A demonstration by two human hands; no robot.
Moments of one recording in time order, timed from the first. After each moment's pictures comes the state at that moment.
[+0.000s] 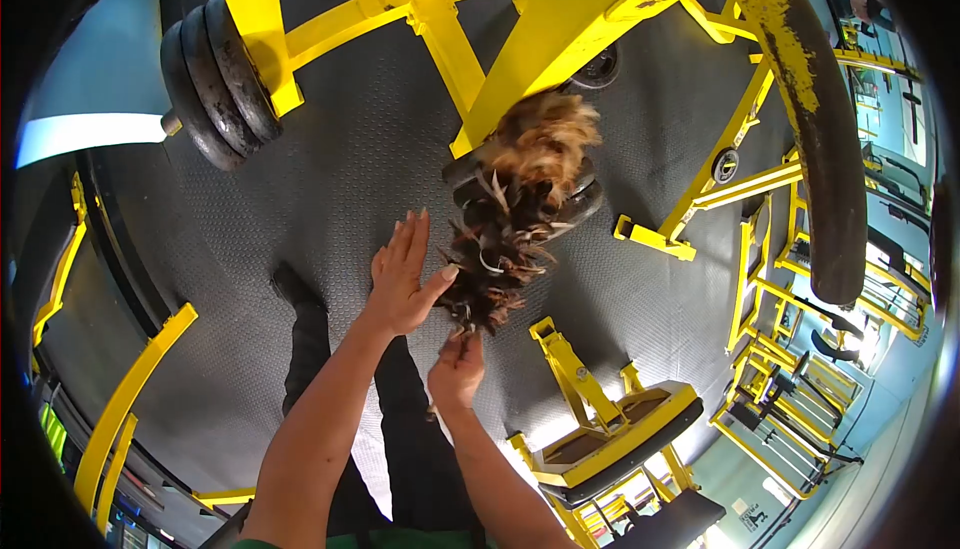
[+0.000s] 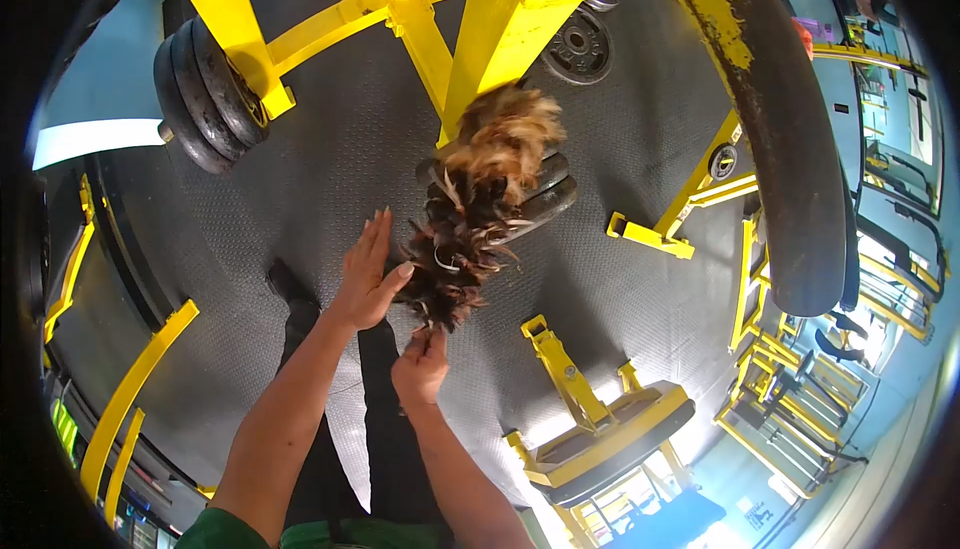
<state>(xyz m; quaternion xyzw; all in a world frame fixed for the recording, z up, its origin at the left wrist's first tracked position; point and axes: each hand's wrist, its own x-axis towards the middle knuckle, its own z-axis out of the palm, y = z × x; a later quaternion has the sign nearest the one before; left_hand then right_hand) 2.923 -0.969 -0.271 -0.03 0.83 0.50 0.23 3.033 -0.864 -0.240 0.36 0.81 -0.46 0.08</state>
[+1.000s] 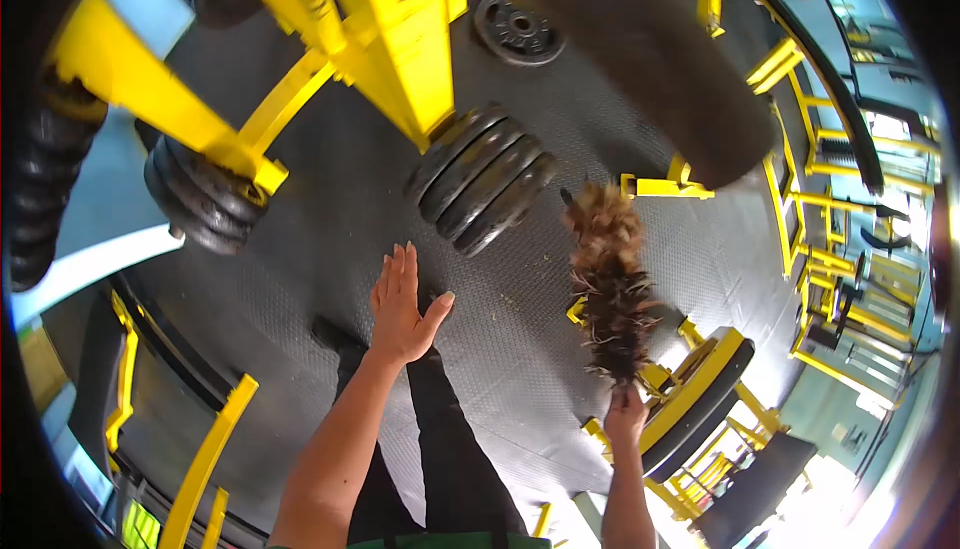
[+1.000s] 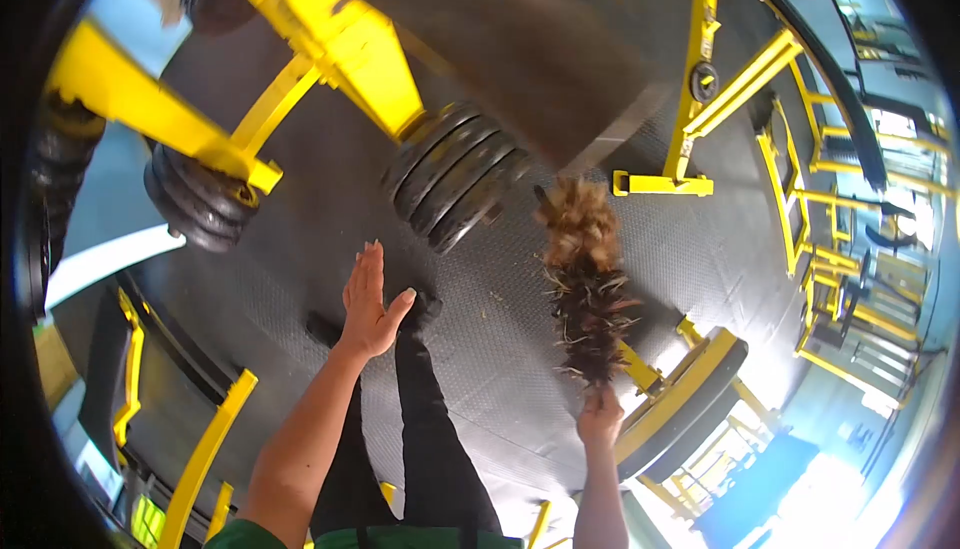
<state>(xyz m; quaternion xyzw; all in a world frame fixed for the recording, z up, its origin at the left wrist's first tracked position) 2.925 -0.939 -0.237 0.05 0.88 0.40 0.24 3.157 -0.619 -0.154 0.44 0.86 -0.22 0.14</state>
